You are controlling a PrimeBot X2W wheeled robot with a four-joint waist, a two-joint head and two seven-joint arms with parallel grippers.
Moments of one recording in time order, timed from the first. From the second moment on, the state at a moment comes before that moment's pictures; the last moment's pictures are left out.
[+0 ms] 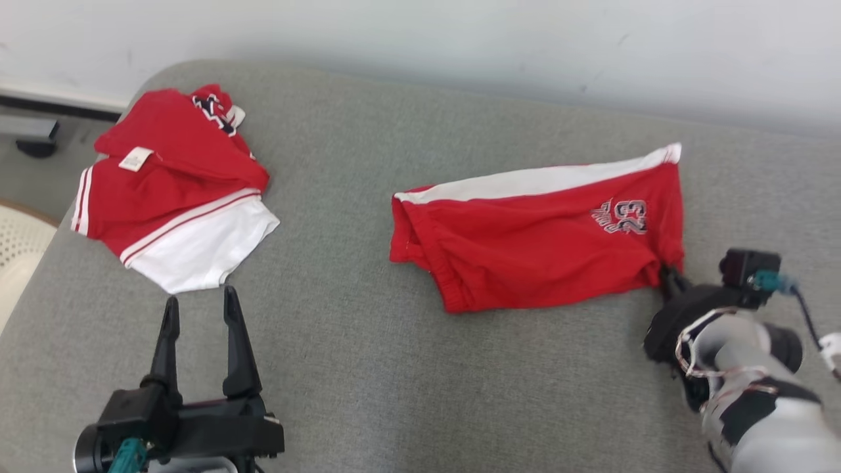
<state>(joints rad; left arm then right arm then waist) -0.15 0.11 -0.14 0.06 -0.34 0.16 -0.26 -0.81 -0.26 0.43 1.27 0.70 0.13 -0.20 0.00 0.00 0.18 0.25</state>
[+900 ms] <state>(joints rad) -0.04 0.14 -0.16 0.05 -0.35 0.16 -0.22 -0.37 -0.34 0.41 0.89 0.77 0.13 -0.18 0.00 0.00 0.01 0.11</state>
